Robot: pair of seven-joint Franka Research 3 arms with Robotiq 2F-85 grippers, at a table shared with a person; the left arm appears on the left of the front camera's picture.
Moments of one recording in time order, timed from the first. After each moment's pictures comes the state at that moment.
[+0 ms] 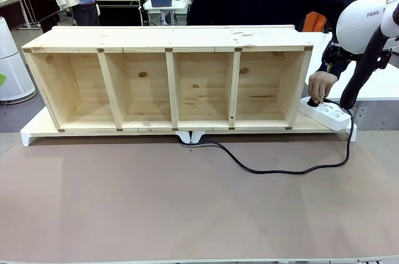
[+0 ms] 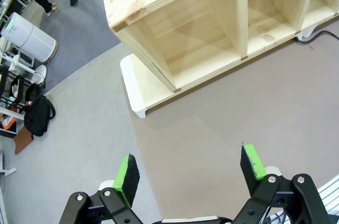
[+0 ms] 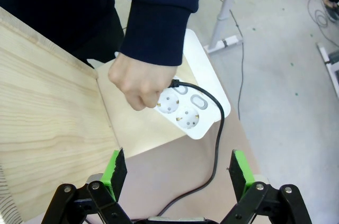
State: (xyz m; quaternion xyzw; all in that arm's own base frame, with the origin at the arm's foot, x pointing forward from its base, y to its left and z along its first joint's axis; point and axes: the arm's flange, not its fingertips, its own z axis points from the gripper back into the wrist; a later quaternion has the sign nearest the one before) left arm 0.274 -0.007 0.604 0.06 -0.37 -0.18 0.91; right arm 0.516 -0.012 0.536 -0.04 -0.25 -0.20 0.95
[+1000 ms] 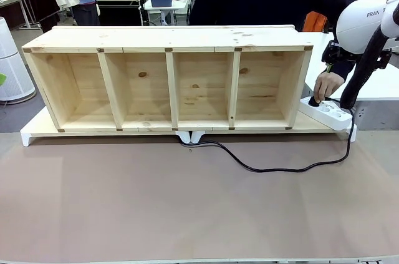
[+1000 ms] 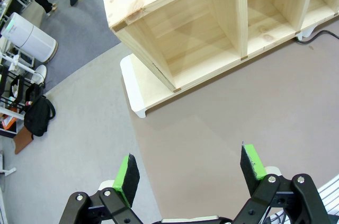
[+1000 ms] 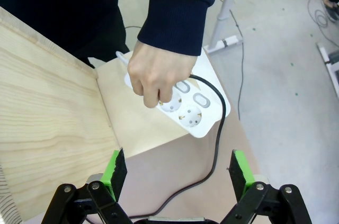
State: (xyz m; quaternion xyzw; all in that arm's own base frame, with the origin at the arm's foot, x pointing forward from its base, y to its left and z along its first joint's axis) left arm 0.274 -0.007 0.604 0.06 -0.37 -0.18 0.91; right arm 0.516 -0.012 0.536 -0.04 -0.25 -0.20 0.95
